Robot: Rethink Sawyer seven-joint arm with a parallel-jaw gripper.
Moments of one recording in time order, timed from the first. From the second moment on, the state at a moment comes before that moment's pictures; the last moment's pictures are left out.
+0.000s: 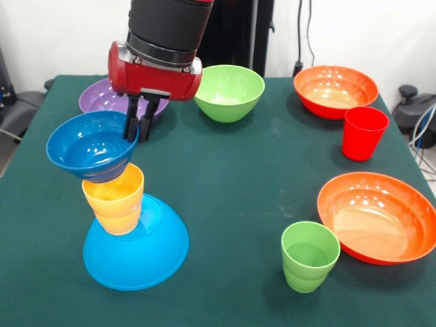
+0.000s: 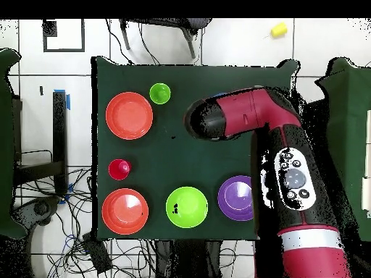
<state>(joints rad) -0.48 -0.69 0.37 1.39 -0.75 0.82 1.69</state>
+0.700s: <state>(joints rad) -0.48 -0.69 0.37 1.39 -0.75 0.82 1.69</state>
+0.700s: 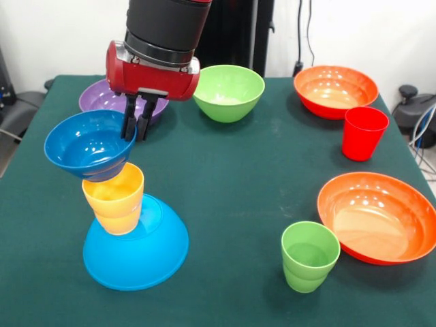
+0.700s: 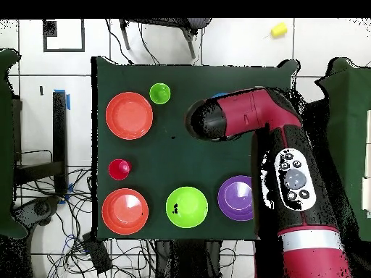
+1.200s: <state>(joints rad) -0.48 -0.69 0.37 1.39 -0.75 0.80 1.69</state>
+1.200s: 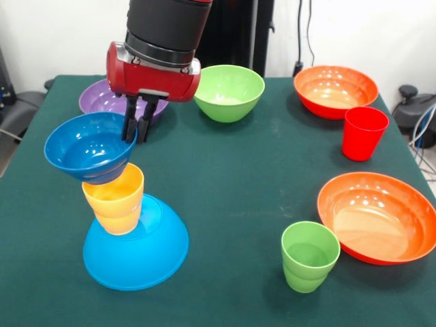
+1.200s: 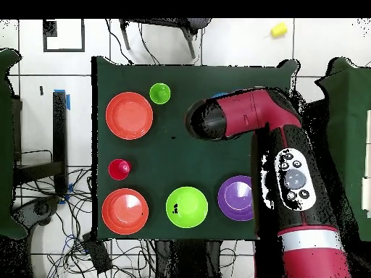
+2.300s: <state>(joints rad) -0.48 -0.69 0.37 1.39 -0.69 0.78 1.69</state>
